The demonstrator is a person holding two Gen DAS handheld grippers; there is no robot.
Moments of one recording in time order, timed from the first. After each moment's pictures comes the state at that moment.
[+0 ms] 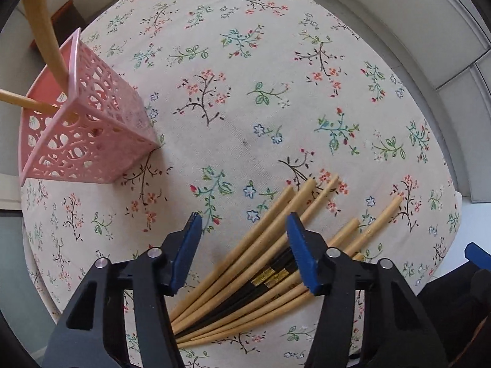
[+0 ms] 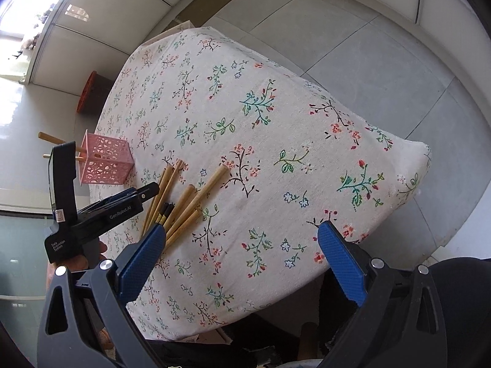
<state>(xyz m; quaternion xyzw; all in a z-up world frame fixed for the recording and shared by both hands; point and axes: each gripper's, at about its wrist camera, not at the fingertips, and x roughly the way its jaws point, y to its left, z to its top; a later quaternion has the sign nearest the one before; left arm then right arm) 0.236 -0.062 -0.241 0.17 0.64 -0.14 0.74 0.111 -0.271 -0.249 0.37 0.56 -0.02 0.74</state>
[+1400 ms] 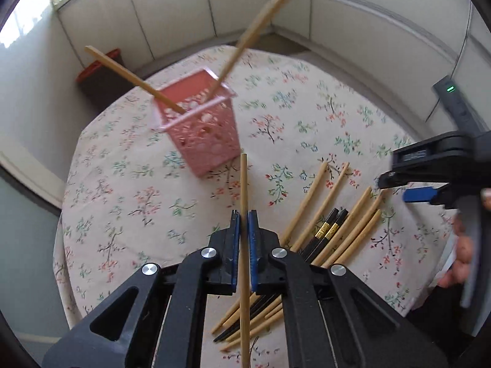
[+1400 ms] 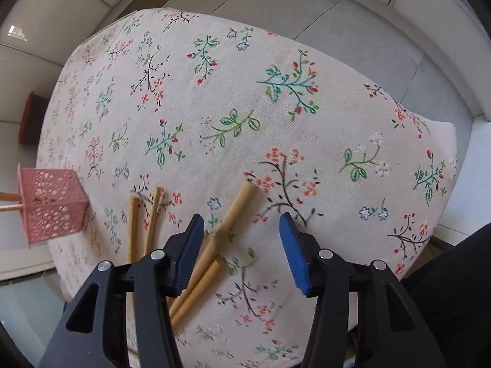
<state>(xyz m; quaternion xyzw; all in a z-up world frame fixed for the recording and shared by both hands) 0.143 0.038 -0.171 0.15 0.46 -0.14 0.86 0.194 -0.198 -0.290 0.35 0.60 -0.18 0.70</state>
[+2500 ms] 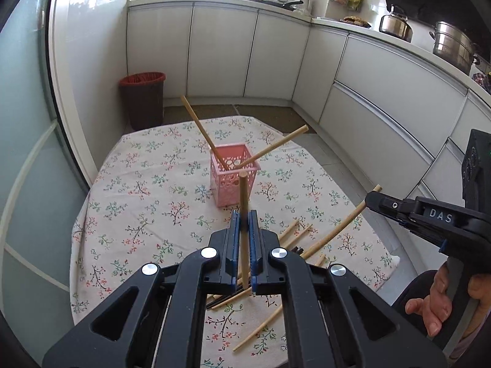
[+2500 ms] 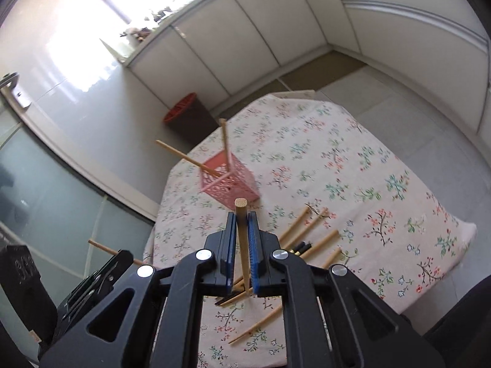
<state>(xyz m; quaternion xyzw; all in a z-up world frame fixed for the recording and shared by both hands) 0.075 0.090 -0.067 -0.02 0.36 -0.13 0.93 0.101 -0.136 -0.114 0.28 0.37 0.10 0.88</state>
